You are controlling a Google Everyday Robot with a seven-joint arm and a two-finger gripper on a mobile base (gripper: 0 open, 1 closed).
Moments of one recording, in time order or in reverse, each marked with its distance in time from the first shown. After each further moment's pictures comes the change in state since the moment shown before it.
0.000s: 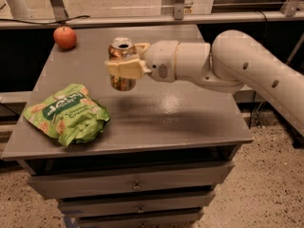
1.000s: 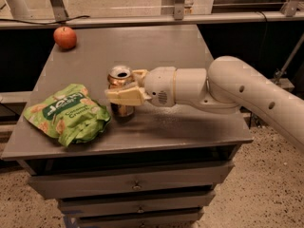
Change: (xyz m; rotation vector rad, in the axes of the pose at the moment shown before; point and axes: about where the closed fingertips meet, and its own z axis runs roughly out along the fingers) arm 0.055 0.036 0.001 -0.067 0.042 0.043
